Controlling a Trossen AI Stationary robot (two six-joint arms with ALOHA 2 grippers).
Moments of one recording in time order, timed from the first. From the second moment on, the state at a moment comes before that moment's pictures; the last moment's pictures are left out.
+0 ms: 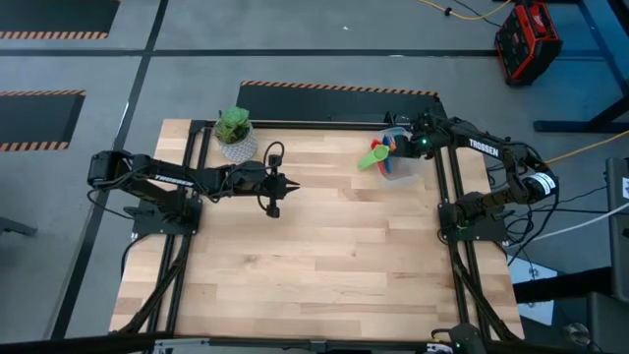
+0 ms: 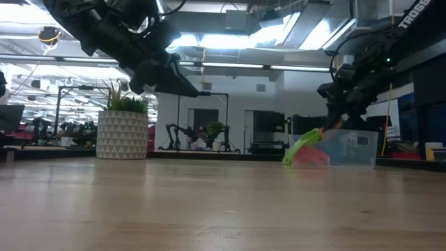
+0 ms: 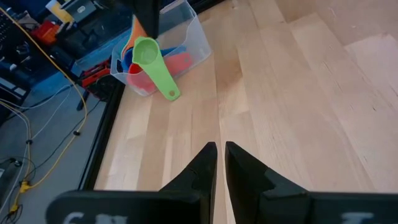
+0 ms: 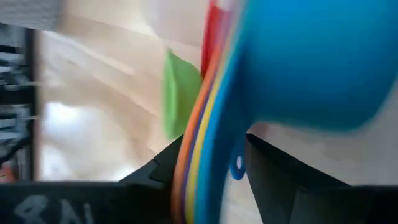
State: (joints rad) left arm 0.14 1.31 0.58 0.31 -0.12 0.47; right arm -1.14 1.36 0.69 -0.47 -0.60 0.35
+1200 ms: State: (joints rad) left arm 0.14 1.31 0.58 0.31 -0.12 0.47; right arm -1.10 1.36 0.69 -0.56 -0.47 0.33
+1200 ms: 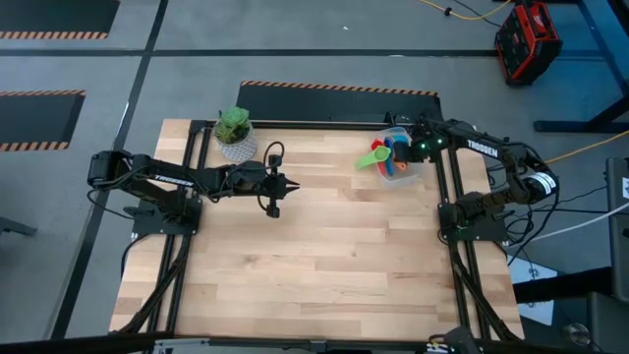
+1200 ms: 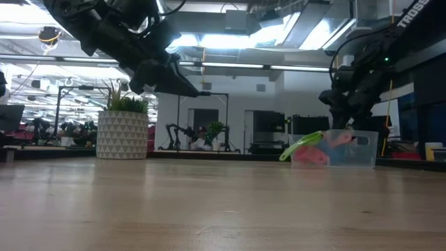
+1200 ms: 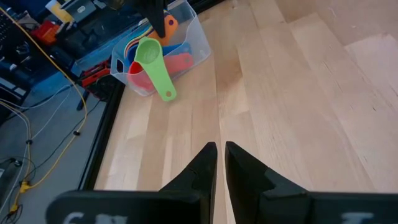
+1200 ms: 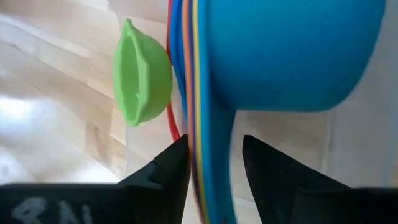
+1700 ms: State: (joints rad) left arm 0.14 1.31 0.58 0.31 -0.12 0.47; right arm -1.07 1.36 0.69 -0.58 -0.41 0.25
